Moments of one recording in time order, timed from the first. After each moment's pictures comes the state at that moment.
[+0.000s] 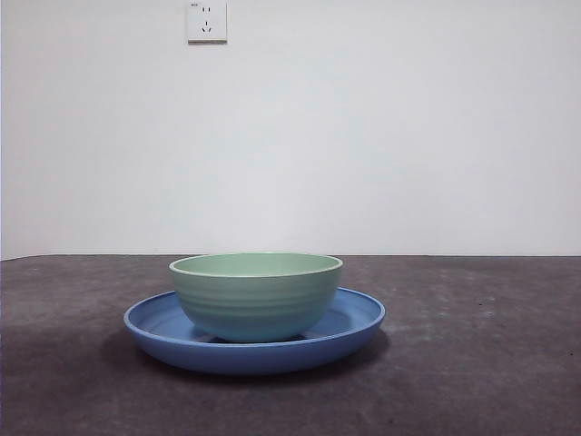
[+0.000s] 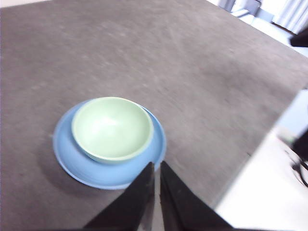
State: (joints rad) left arm -0.77 0.49 0.87 -0.80 0.10 -0.14; right arm 0.32 0.45 0.91 -1.08 -0.30 0.07
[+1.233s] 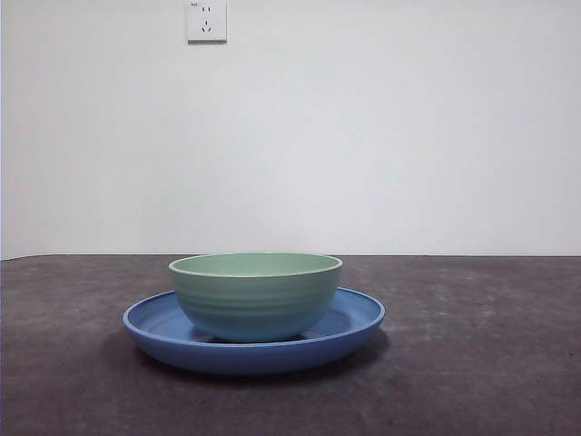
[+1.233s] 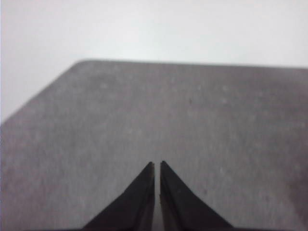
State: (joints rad) left arm 0.01 0.10 0.05 -0.09 -0.02 -0.02; right arm 0.32 0.45 0.91 -1.08 -0.30 0.07
